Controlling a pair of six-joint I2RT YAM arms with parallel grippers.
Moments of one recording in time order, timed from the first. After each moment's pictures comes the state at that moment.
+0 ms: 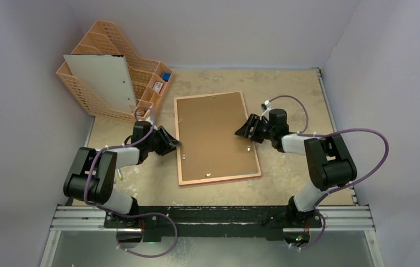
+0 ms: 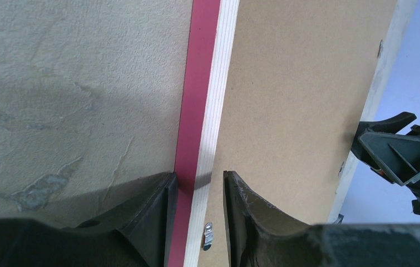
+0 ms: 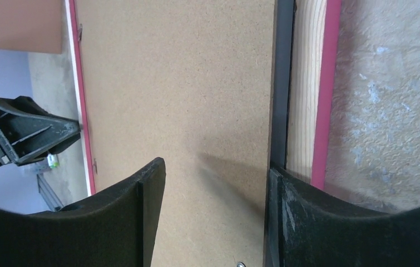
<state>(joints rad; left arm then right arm) -0.17 1.51 0.49 0.28 0.41 -0.85 0.22 1.65 0.66 0.33 -0.51 0.63</state>
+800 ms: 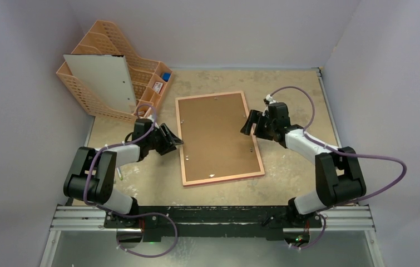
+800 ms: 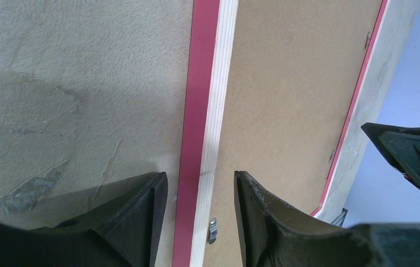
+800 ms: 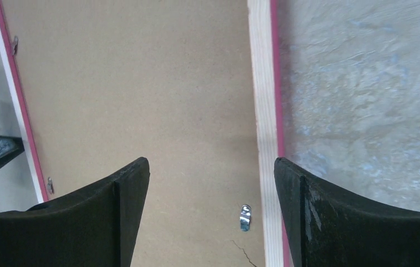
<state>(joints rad) -0.18 1.51 0.53 0.20 0.41 -0.82 0.26 1.50 0.80 -0.09 -0.22 0.48</state>
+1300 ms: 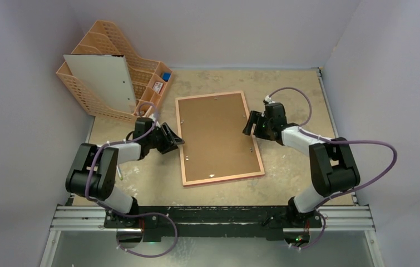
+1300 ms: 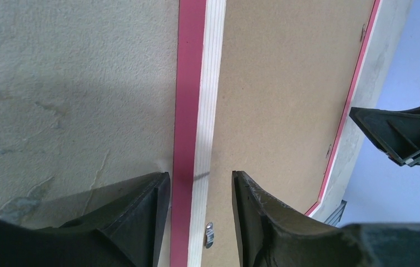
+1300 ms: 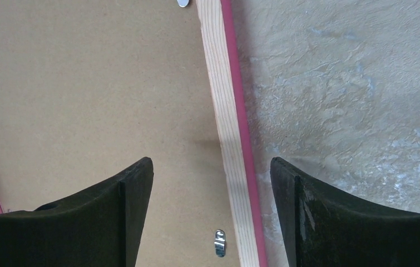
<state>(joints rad) -0.18 1.54 0.55 0.22 0.44 -0.81 0.26 1.58 0.82 -0.08 -0.13 0.47</state>
